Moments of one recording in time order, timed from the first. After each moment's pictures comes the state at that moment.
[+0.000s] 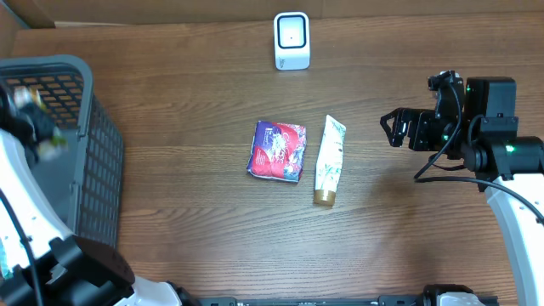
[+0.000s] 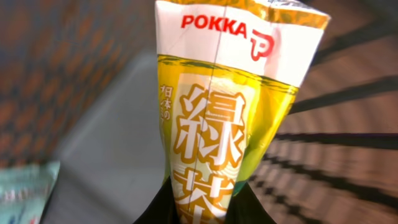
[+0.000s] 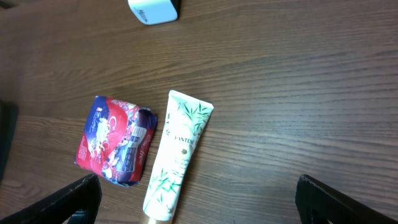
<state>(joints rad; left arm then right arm) 0.64 1.71 1.78 -1.08 0.03 -0.10 0.00 1.28 1.17 -0.79 -0.38 0.12</state>
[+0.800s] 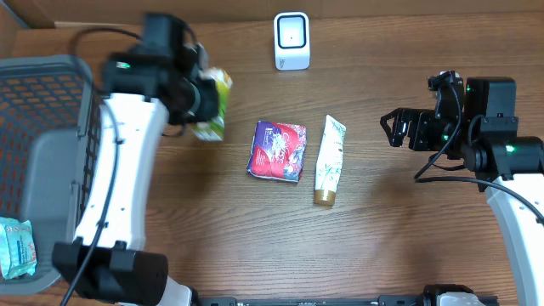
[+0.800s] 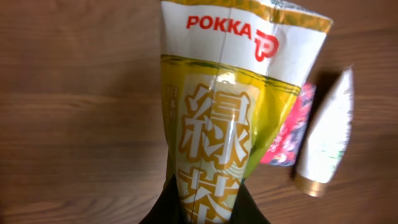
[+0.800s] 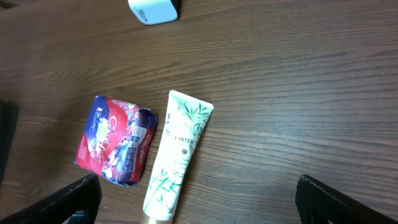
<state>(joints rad) -0.13 1.70 1.75 -1.30 0.12 -0.24 0.00 1.28 1.17 -0.79 -0.38 0.12</state>
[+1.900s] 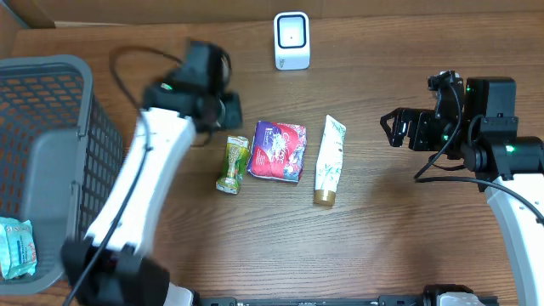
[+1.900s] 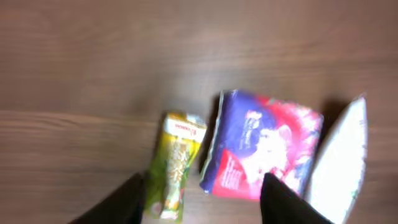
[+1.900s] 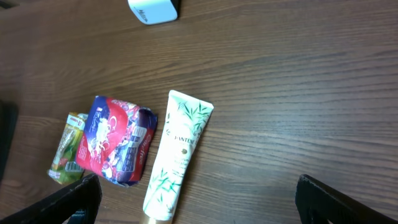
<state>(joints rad) -0.21 1.65 1.61 -1.09 0.02 -0.34 0.00 1.28 1.17 -0.79 -0.38 0.12</state>
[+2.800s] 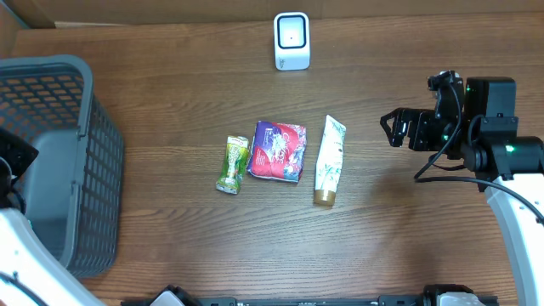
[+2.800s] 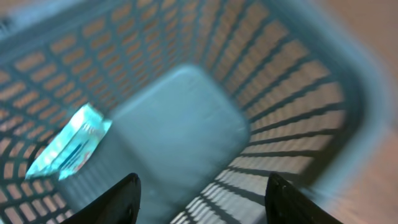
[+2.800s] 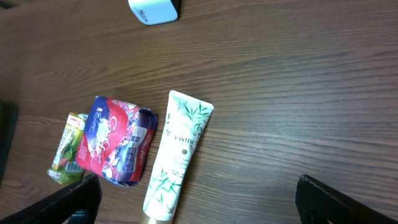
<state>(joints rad) 0.77 1.32 1.70 -1.19 0.04 -0.22 0.00 1.28 1.17 -0.79 -0.38 0.12</state>
